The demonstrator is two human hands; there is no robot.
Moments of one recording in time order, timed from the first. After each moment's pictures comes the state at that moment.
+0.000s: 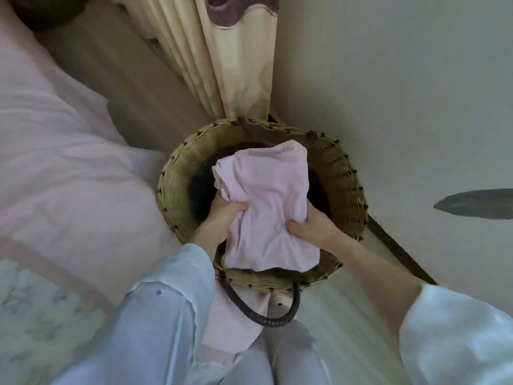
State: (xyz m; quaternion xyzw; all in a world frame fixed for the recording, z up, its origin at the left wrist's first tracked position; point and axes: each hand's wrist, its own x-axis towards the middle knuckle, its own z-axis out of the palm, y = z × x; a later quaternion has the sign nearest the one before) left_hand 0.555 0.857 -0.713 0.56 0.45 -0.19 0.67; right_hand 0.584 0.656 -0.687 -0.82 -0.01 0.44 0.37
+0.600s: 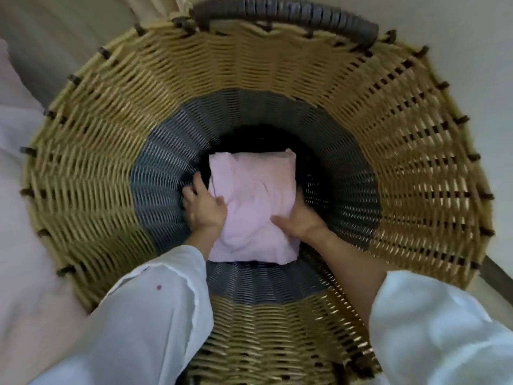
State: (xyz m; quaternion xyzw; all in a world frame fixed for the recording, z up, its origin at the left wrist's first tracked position) left_hand 0.563 0.867 -0.943 0.86 0.39 -0.19 0.27; right_hand 0.590 0.676 -0.946 -0.82 0.08 0.49 0.29
